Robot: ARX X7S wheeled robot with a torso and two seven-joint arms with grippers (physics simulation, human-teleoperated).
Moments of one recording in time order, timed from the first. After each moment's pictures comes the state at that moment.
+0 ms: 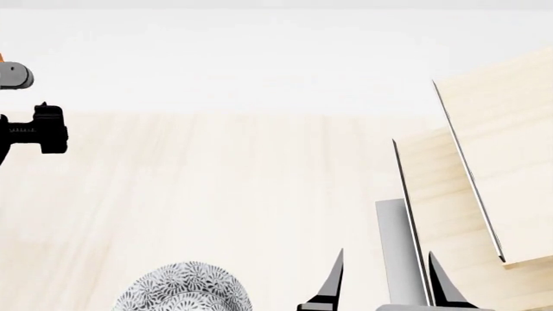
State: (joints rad) left arm -1.16 -0.31 0.24 -0.94 -0.22 -0.38 -0.07; right arm 0.03 0.29 -0.22 -0.61 0.23 0.49 0.41
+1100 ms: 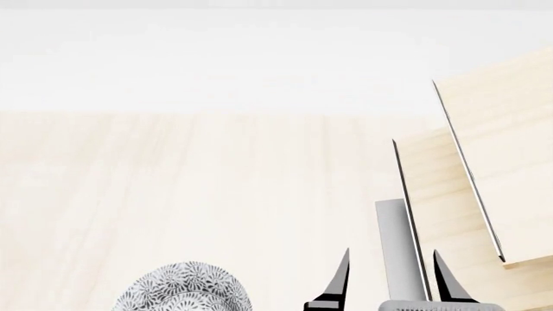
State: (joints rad) left arm -1.06 -0.66 -0.03 -0.80 -0.40 -0.53 -0.21; right arm 0.05 0.32 -0.22 -0.57 0.24 0.47 0.41
